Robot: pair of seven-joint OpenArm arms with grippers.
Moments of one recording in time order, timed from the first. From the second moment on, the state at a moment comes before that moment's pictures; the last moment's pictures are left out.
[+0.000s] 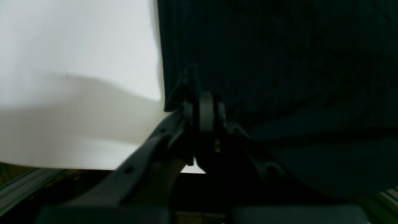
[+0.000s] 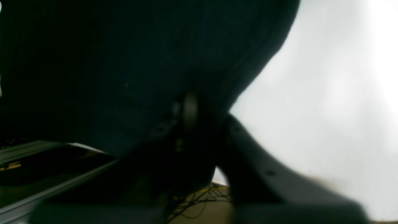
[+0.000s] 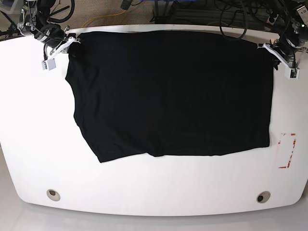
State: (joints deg) left arm 23.0 -11.1 -42.7 114.1 -28.2 -31.0 67.5; right arm -29.5 18.1 29.1 98.5 56.3 24.9 -61.4
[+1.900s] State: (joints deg) left arm 19.1 -11.1 -48.8 114.4 -27.4 -42.6 68.3; right arm -38.0 8.9 32.5 110.8 57.3 25.1 -67.6
